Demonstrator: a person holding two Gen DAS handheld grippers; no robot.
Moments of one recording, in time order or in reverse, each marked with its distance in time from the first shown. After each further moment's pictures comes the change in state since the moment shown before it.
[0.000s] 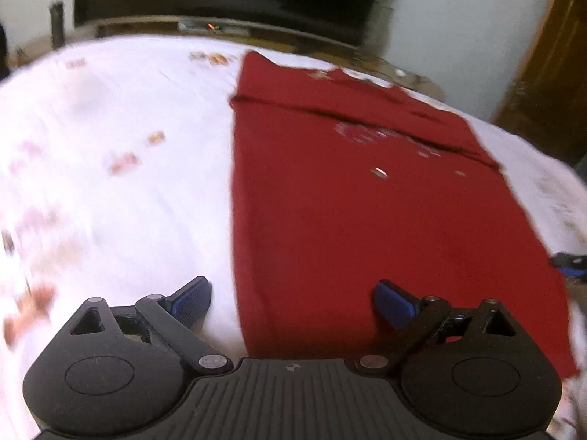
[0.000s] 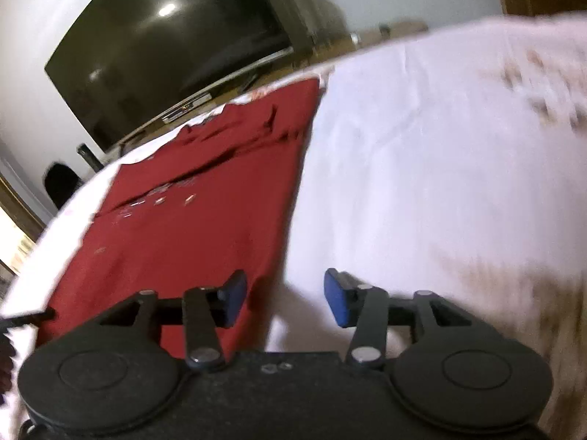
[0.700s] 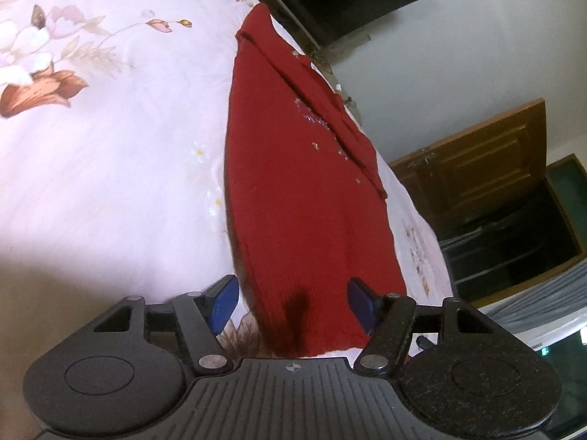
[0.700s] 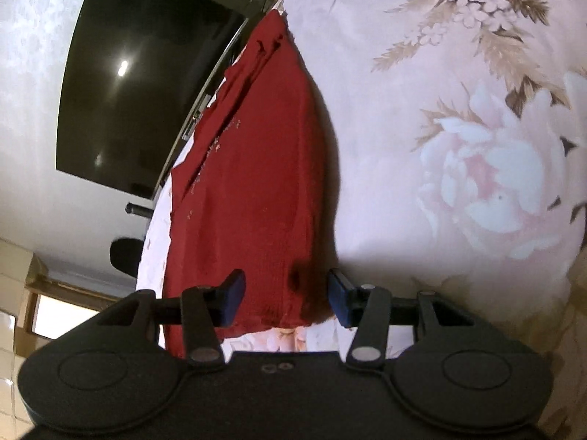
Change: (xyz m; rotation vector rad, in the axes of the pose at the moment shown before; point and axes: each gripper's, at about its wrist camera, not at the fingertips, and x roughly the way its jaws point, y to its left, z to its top) left arm -0.027 0.082 -0.077 -0.423 0.072 -0.502; right arm -0.045 0.027 -0.105 0.504 0.059 0.210
